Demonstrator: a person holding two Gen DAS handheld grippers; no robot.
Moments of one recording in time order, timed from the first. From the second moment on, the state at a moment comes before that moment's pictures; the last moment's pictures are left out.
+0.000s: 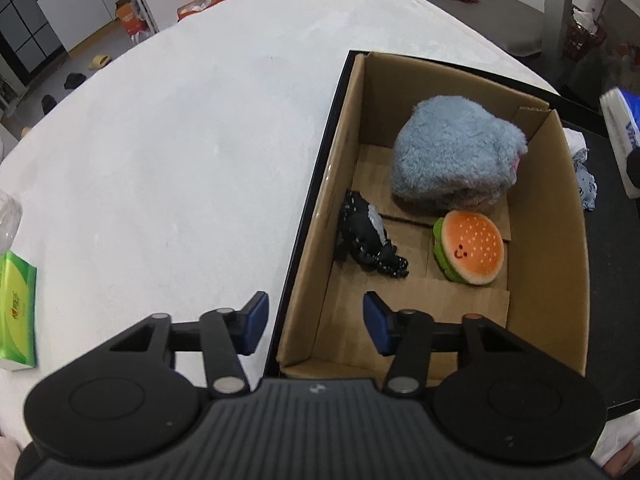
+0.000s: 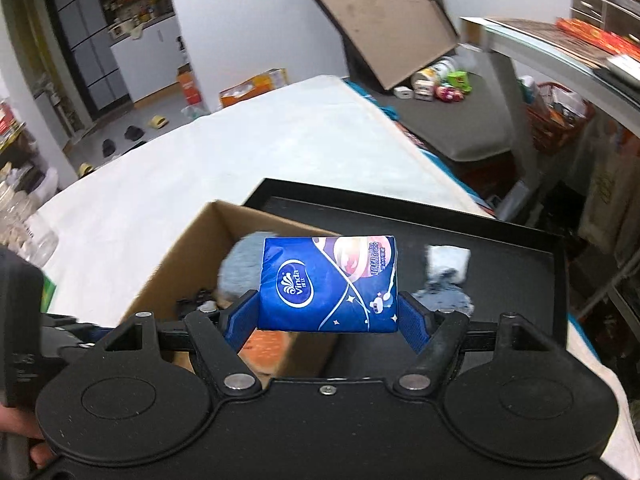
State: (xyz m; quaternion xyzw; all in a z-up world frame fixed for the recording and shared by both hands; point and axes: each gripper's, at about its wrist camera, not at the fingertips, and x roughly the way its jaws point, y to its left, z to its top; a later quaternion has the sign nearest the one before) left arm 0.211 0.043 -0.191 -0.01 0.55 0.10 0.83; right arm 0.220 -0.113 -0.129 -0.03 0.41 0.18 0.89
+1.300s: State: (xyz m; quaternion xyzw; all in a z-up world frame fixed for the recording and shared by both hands) left arm 0.203 0.076 -0.197 -0.06 0.56 0.05 0.83; right arm 0.227 -0.037 -0.160 -0.07 0.46 0.18 0.87
